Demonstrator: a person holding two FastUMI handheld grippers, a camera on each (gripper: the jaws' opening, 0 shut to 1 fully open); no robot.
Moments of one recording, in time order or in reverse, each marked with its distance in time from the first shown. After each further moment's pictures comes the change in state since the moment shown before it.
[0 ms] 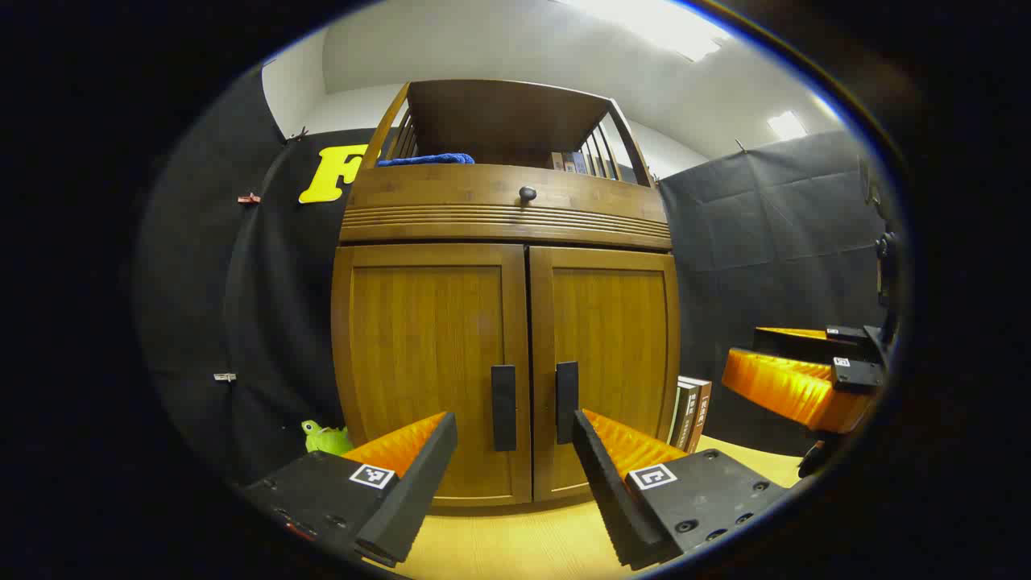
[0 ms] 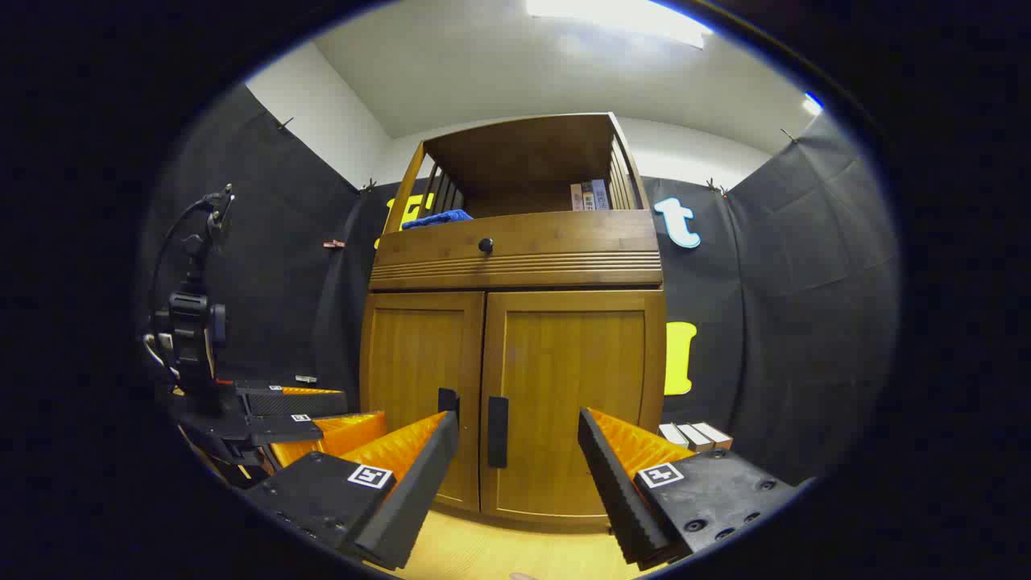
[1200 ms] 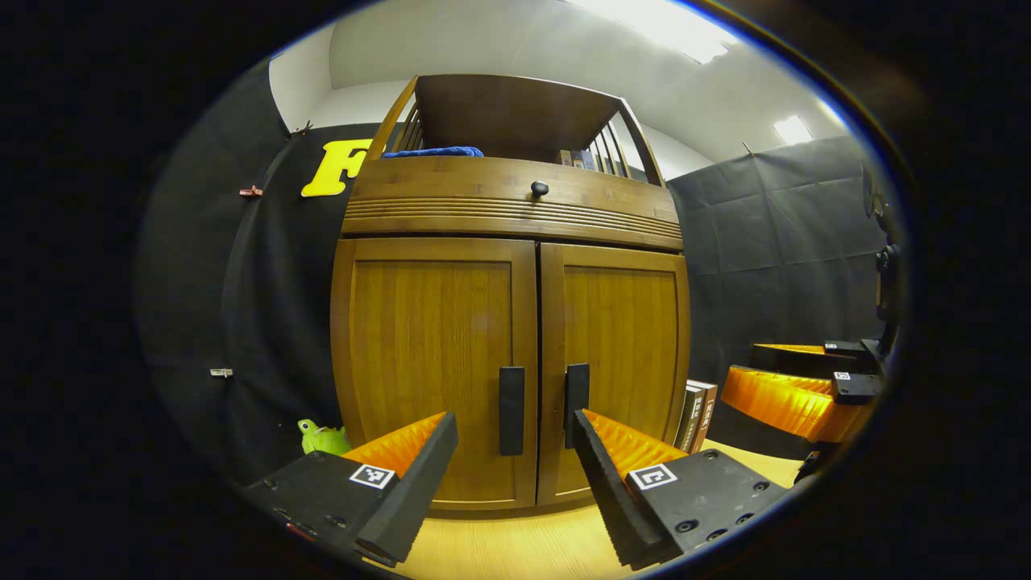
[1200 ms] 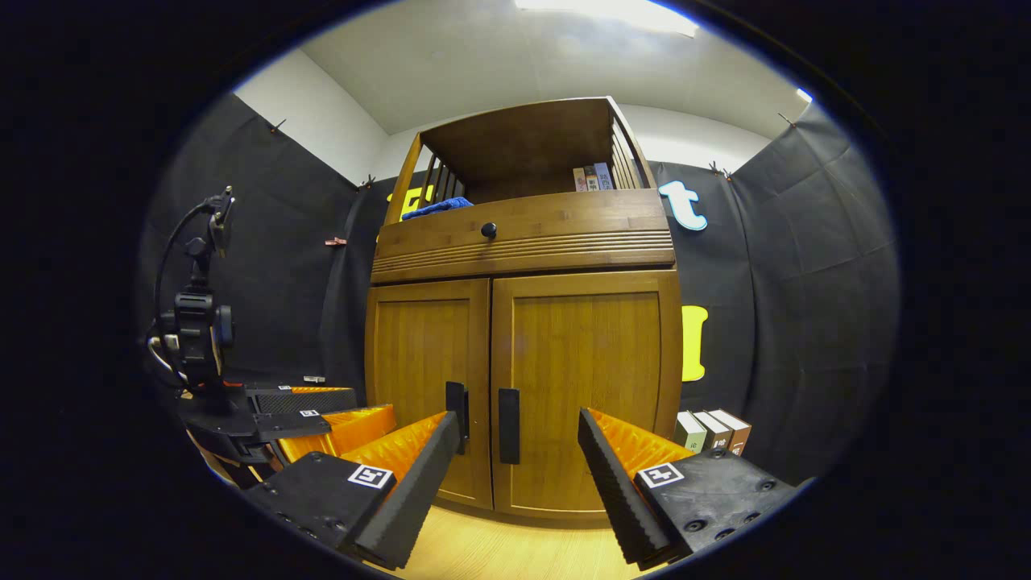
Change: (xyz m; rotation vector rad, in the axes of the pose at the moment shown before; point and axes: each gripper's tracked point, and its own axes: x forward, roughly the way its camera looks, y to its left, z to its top) left arm 0.014 0.011 -0.002 -0.031 0.009 -0.008; right arm 0.019 0.001 -0.014 0.044 0.034 0.006
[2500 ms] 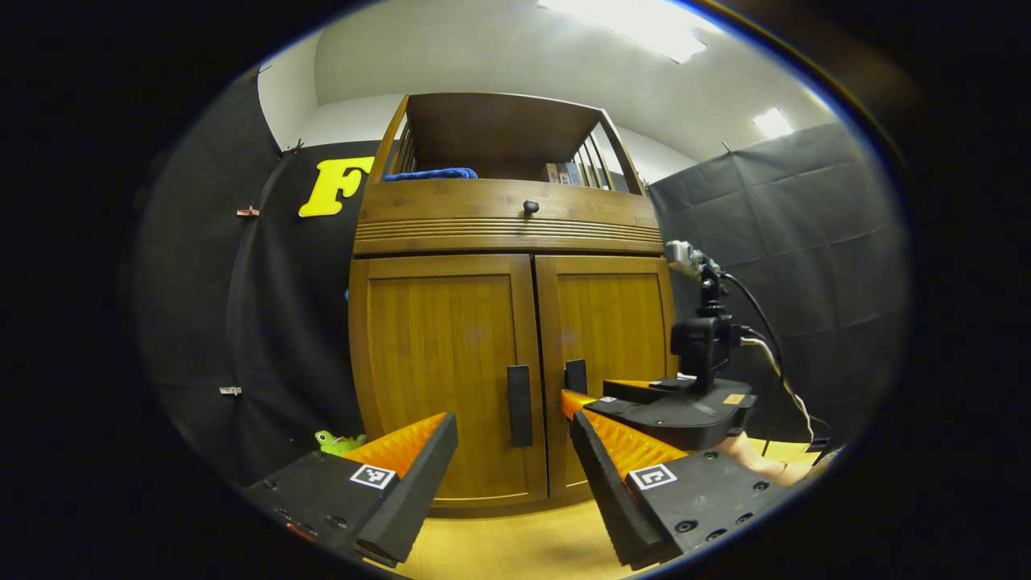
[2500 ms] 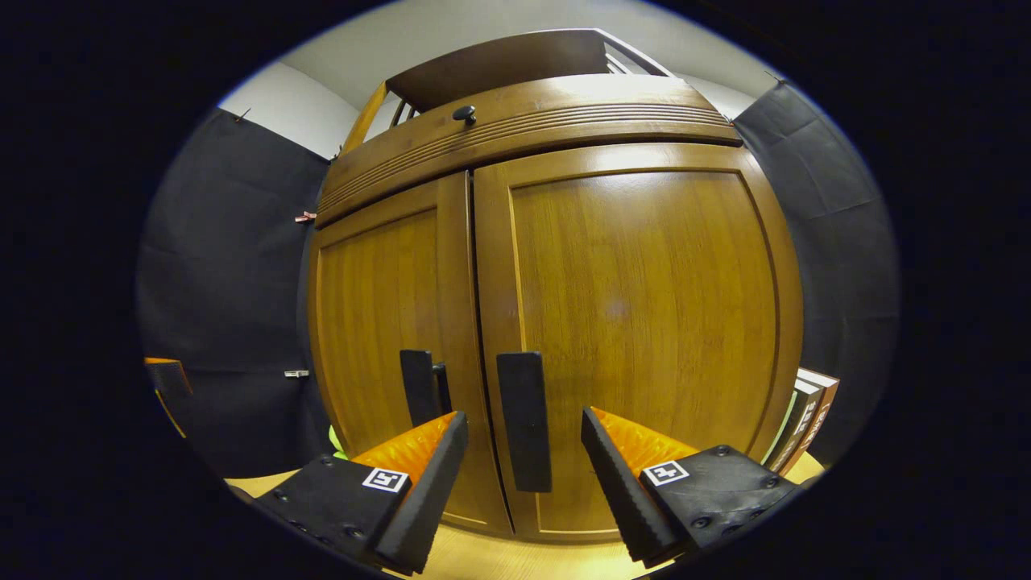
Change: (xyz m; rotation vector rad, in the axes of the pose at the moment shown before) left arm -0.044 0.011 0.004 0.071 -0.048 -0.014; right arm 0.159 0.017 -0.103 0.076 0.101 -0.009
